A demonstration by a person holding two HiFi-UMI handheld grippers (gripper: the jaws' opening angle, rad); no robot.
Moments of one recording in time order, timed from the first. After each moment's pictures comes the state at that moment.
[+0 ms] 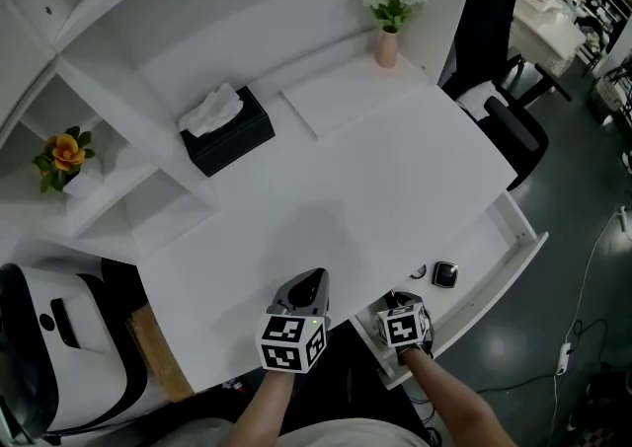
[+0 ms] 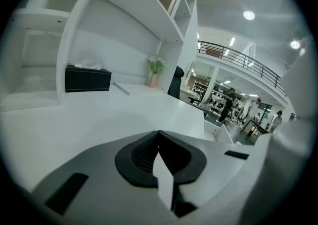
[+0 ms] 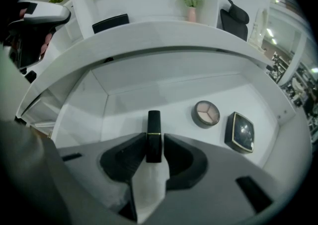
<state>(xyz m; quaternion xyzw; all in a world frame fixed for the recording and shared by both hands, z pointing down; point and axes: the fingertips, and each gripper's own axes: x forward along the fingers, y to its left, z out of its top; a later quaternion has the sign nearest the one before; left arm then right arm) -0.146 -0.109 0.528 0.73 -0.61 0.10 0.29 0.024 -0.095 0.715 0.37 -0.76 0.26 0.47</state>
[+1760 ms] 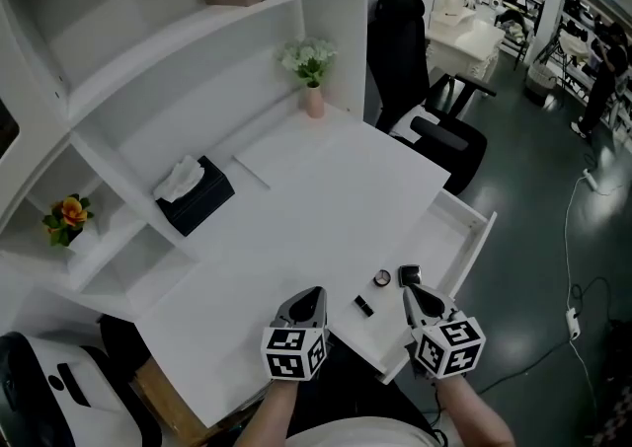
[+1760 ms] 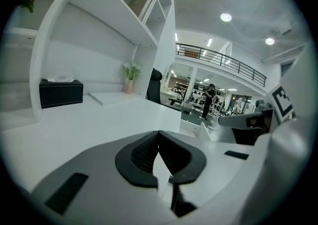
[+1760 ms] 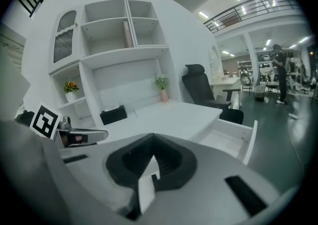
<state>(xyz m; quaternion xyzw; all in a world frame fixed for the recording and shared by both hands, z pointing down) -0.085 -0.097 0.487 0.81 -0.53 0.10 0.23 0.087 -0.087 0.460 0.52 -0.82 0.21 0.12</state>
